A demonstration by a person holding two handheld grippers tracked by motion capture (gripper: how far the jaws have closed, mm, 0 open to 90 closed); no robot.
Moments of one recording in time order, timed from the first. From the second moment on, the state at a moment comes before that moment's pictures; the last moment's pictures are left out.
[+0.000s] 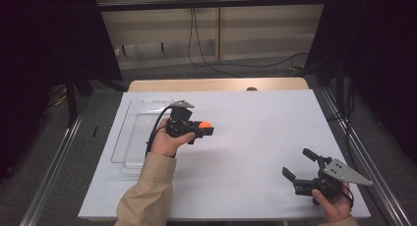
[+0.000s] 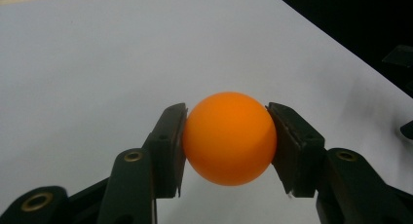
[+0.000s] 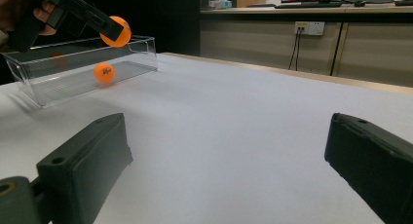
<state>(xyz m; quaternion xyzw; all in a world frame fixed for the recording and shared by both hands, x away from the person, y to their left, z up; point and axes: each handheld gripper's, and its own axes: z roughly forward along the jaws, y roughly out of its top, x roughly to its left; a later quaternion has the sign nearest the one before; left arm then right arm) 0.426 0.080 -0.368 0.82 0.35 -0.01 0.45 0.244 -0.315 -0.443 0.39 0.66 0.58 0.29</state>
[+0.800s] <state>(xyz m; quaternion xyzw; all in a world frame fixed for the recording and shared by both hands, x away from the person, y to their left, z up) 0.429 0.093 -0.363 0.82 0.36 0.01 0.45 0.244 -0.315 -0.443 0.39 0.66 0.58 0.28</state>
